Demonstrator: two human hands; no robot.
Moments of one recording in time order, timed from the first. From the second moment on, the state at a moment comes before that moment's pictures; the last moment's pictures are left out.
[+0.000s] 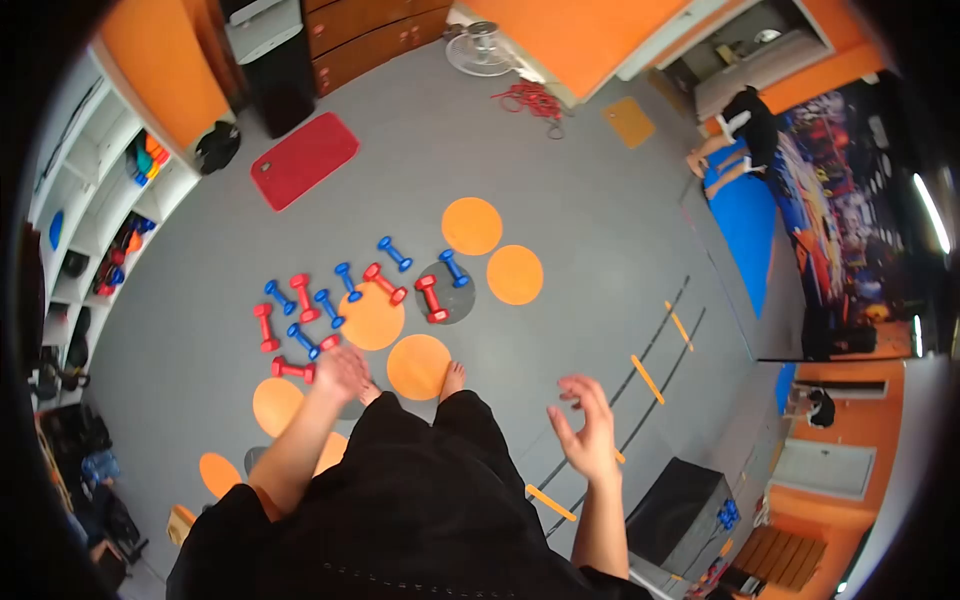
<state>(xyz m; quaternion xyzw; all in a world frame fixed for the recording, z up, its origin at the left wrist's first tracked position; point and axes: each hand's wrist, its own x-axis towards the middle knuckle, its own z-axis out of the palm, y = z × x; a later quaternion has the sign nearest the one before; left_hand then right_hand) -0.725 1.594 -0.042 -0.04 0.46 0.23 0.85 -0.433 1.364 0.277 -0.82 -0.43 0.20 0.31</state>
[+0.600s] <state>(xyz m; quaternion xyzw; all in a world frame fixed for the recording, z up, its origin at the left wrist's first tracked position) -0.589 1.587 -0.087 -0.03 0.60 0.27 0.75 -0.256 1.583 -0.128 -0.64 -0.22 0.70 0.23</state>
